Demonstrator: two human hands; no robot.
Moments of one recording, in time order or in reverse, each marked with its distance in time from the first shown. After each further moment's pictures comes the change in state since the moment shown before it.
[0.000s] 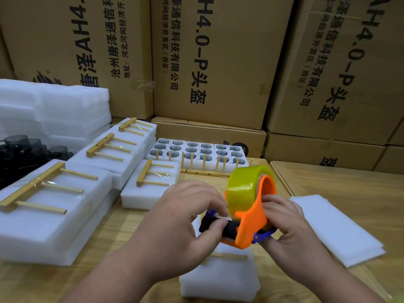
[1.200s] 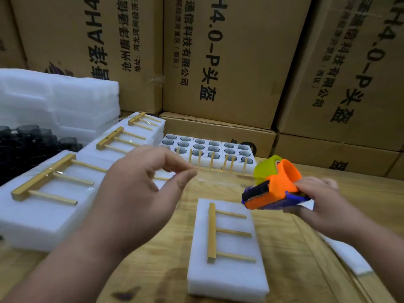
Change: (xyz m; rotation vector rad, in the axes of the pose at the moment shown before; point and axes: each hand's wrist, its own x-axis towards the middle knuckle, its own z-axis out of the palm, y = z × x) left_hand 0.002 -0.011 -0.054 0.139 0.362 -0.149; right_hand 0.048 0.069 -0.046 -0.250 -0.230 0.027
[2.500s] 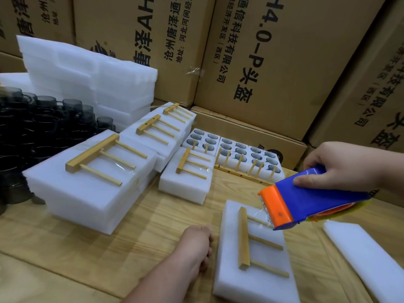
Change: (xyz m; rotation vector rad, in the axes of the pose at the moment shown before) left_hand -0.107 -0.100 0.129 -0.720 -0.204 -1.607; right_hand 0.129 -0.100 -0.072 -0.250 -0.561 0.055
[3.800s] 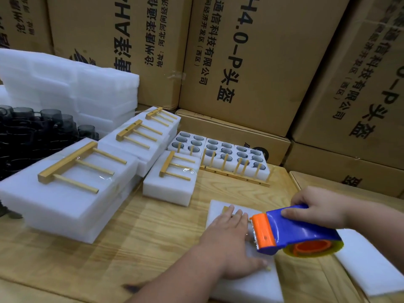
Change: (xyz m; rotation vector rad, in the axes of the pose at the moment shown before) left_hand -0.037 0.018 0.068 1.483 -0.283 0.852; right_hand -0.011 0.060 0.101 0.198 -0.151 0.136
